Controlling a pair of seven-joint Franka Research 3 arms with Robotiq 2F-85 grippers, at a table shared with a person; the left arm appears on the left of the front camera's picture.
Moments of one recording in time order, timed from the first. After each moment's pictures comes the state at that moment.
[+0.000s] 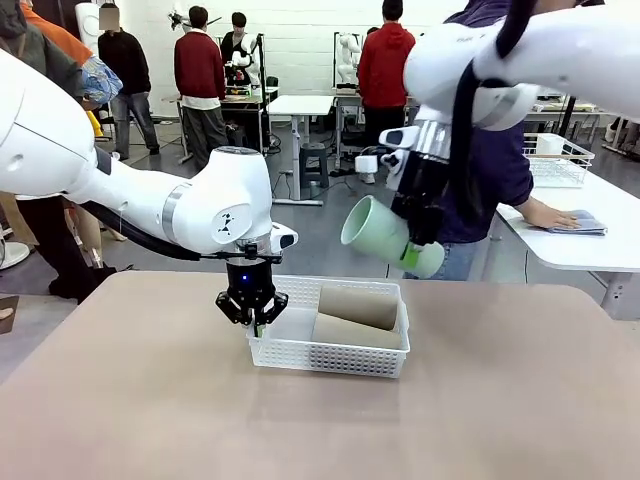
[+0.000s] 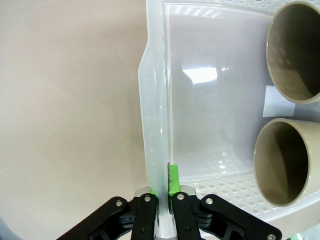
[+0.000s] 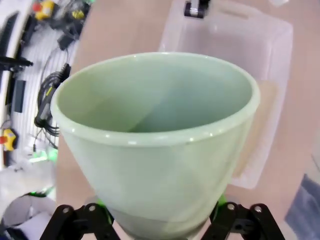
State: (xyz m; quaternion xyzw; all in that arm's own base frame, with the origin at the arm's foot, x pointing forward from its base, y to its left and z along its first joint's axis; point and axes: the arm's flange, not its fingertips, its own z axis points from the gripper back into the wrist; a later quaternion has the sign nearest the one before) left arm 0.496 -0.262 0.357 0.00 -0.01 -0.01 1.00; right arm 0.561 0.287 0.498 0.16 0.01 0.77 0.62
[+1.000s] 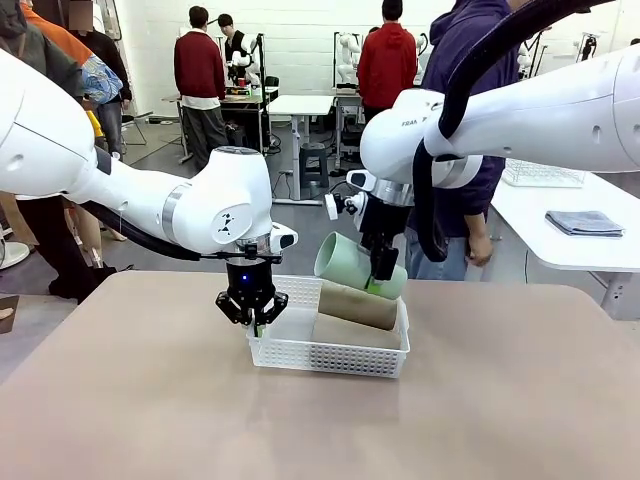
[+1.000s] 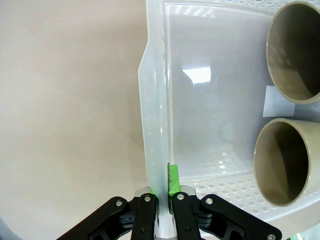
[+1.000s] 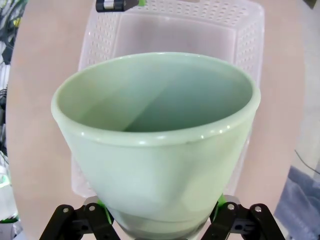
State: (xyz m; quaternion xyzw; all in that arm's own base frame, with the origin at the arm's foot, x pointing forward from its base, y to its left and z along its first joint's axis) left arm 0.496 -0.262 0.357 0.00 -0.01 -0.01 1.00; right arm 0.572 0.326 0.426 0.10 -0.05 0.75 0.65
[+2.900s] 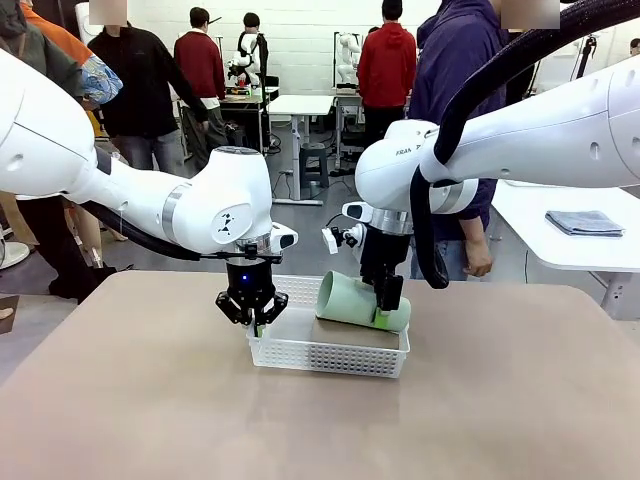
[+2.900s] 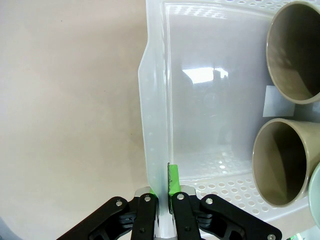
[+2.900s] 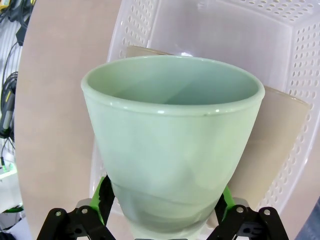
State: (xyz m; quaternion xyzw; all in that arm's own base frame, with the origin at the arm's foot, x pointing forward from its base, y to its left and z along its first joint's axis) left arm 0.496 -0.262 0.357 0.00 -0.01 -0.01 1.00; right arm 0.544 0.327 0.386 0.11 0.00 0.77 0.63
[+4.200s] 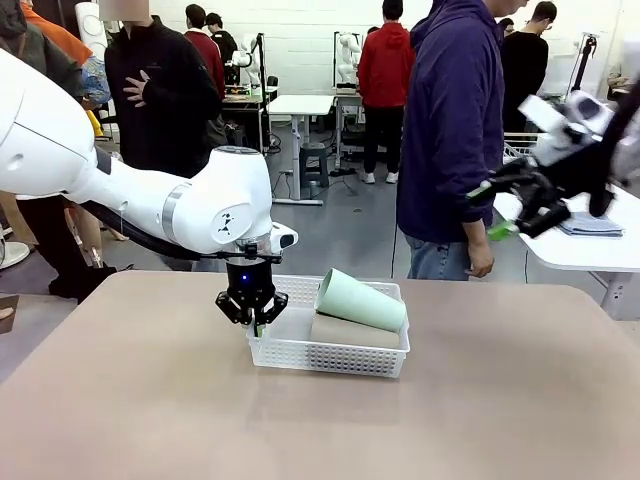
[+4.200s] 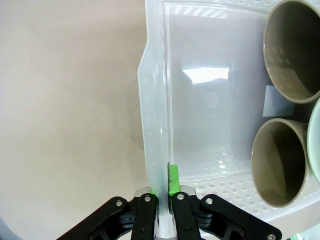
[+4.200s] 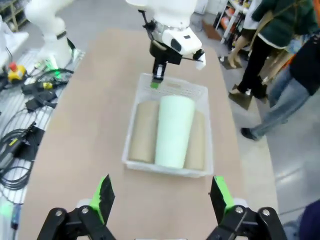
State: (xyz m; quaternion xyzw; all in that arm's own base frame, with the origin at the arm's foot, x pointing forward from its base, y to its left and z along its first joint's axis) left arm 0.496 -0.262 0.357 0.00 -0.01 -0.01 1.00; right arm 0.474 0.037 0.515 0.28 -0.38 0.67 0.58
